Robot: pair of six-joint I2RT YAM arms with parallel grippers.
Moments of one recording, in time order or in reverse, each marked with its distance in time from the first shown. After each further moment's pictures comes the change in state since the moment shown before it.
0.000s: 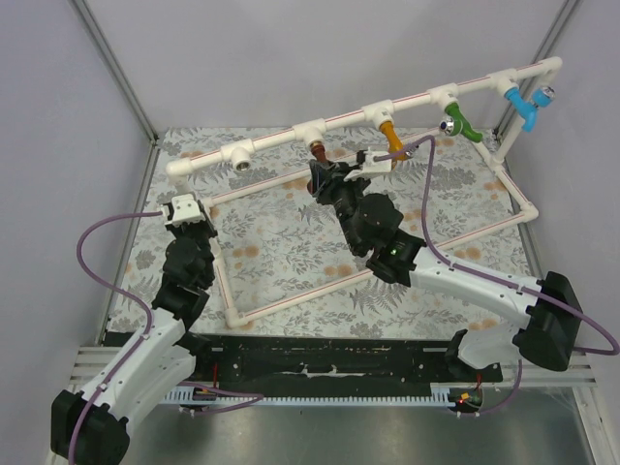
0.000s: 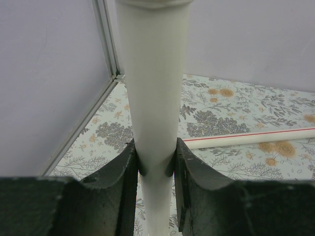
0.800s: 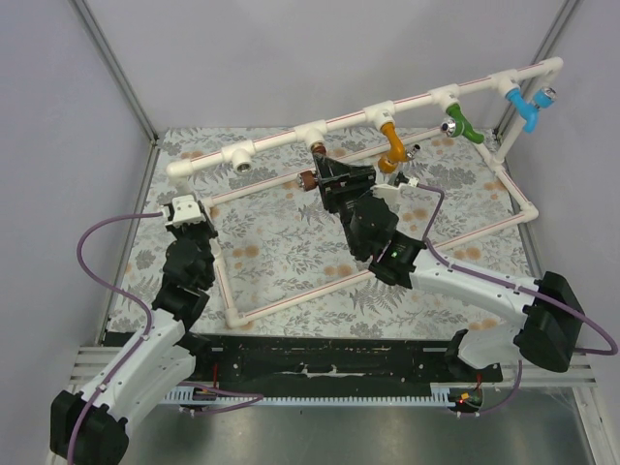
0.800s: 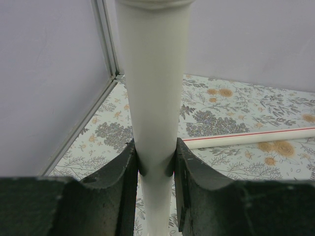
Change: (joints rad) left arm -0.008 -0.009 -0.006 0.002 -0.005 0.003; right arm -0.014 -0.012 -0.049 -0.101 0.126 1.366
